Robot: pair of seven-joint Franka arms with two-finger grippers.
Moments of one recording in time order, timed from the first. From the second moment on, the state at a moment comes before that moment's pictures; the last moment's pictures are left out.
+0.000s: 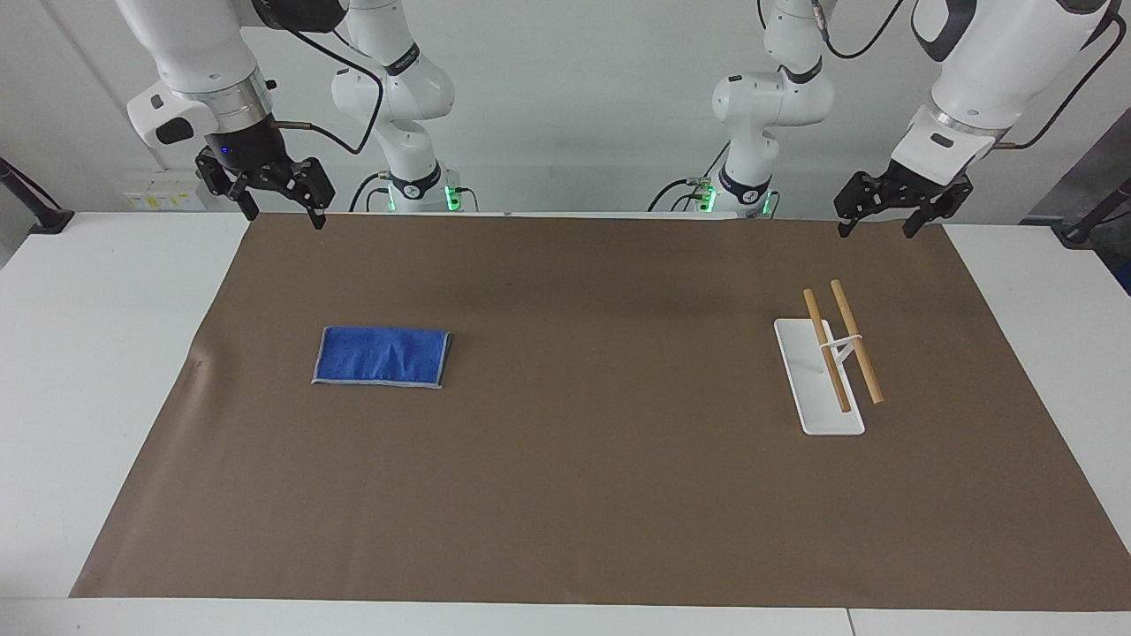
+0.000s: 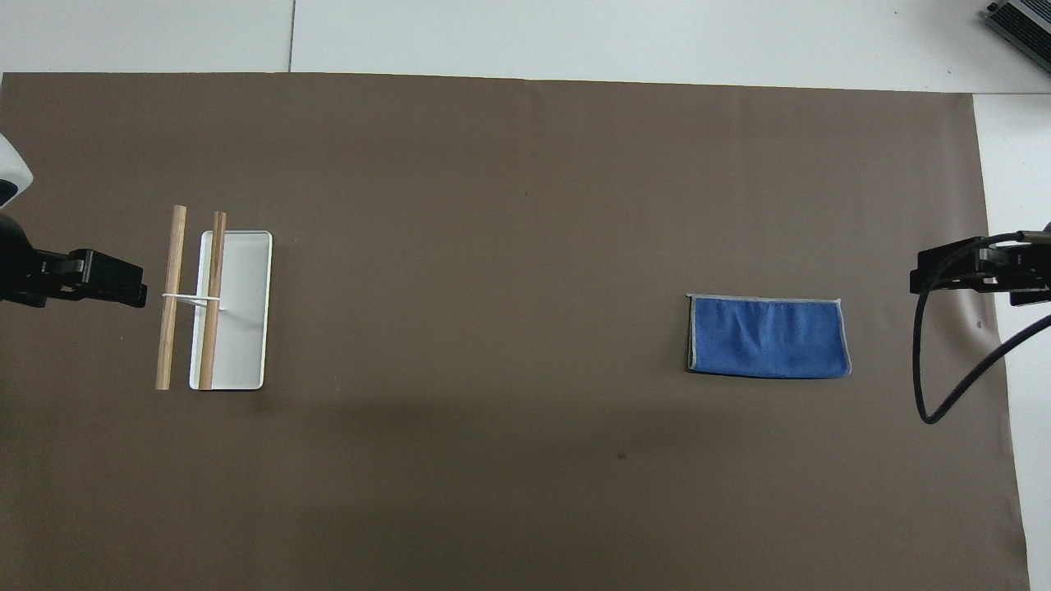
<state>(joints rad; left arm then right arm) -0.06 -0.04 -0.05 -1.59 -0.01 1.49 -0.04 0.01 -0.05 -0.01 -1.58 -0.04 1.52 0.13</state>
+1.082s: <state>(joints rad) -0.06 -0.04 -0.05 -1.59 -0.01 1.49 -0.04 0.01 -0.06 0.00 -1.59 -0.04 1.51 0.14</state>
